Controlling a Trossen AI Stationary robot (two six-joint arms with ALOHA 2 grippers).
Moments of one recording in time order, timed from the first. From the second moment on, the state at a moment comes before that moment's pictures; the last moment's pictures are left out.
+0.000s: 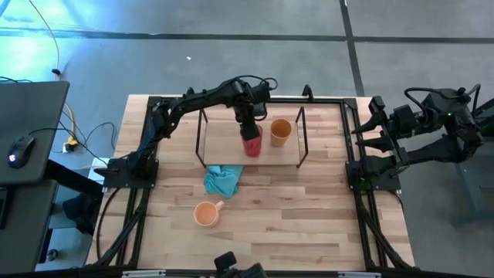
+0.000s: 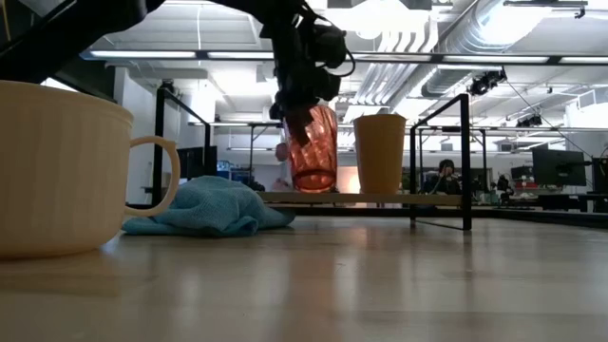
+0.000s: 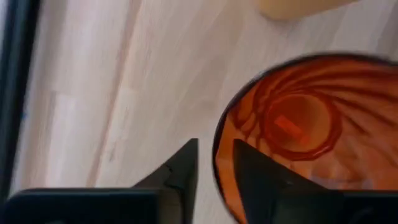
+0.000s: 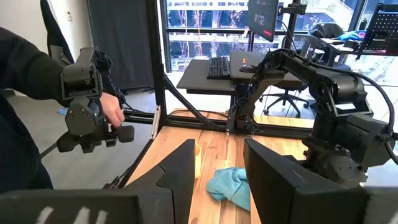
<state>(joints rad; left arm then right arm) 0.50 2.21 2.17 -1.35 0.02 0.07 0.04 0.67 1.39 -0.86 -0.17 -0.03</state>
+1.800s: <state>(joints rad) 0.50 2.21 2.18 -1.46 -0.08 0.18 0.04 0.67 1.39 -0.88 -0.14 -0.07</state>
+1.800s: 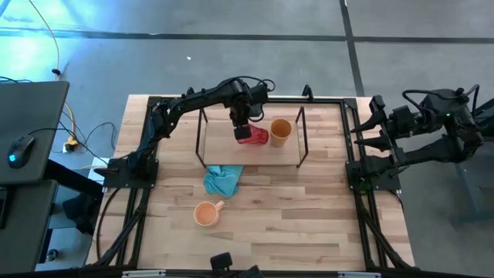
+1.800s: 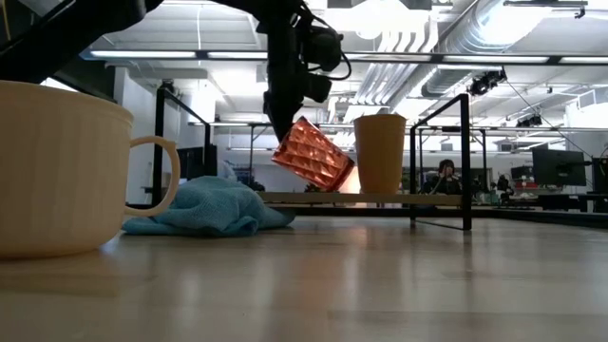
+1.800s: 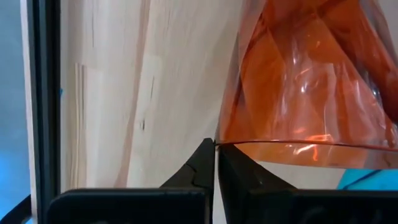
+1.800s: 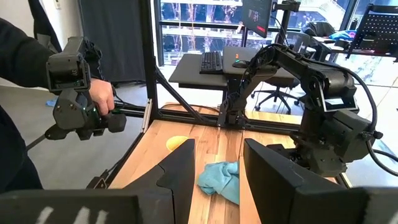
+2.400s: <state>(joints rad) 0.50 2.21 2.23 -1.57 -0.07 0.19 0.04 0.67 1.39 -0.88 -0.14 -0.05</state>
